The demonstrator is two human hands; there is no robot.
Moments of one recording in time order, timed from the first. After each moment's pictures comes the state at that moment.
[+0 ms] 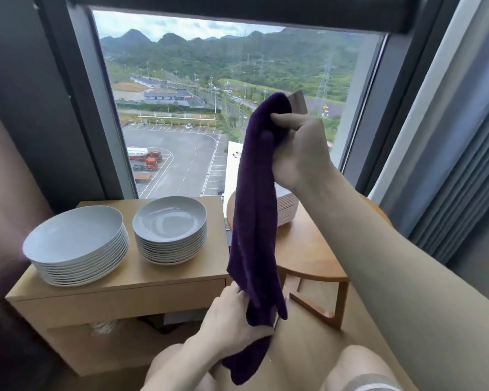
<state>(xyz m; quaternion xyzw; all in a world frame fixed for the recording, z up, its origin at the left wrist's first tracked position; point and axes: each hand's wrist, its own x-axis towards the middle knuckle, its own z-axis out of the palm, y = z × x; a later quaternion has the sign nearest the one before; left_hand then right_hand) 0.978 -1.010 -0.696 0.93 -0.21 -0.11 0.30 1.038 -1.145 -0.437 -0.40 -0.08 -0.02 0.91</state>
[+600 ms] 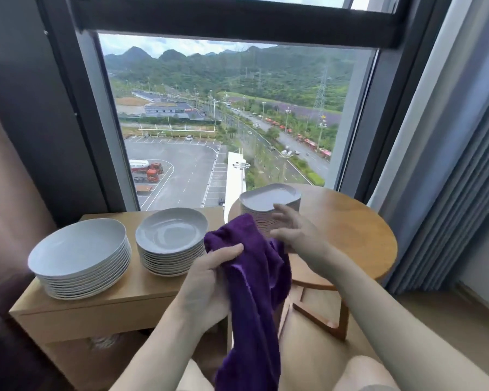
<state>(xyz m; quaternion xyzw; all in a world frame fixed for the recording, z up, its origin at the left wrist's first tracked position) 0.973 -0.994 -0.576 0.38 -0.05 -0.26 0.89 1.017 -1.194 -0.568 -0.81 0.01 0.00 0.59</state>
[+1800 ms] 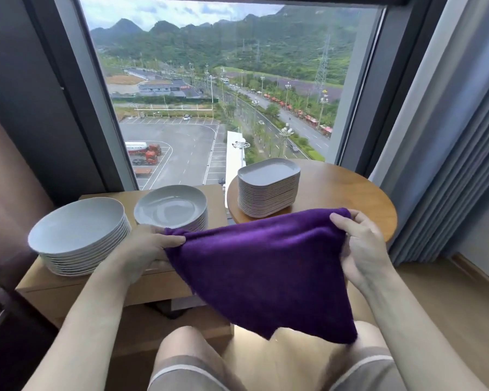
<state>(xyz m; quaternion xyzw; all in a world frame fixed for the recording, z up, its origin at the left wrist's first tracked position) 1.030 -0.897 -0.598 0.78 0.06 -0.15 0.60 0.945 -1.232 -0.591 -0.51 0.17 -0.17 0.83</state>
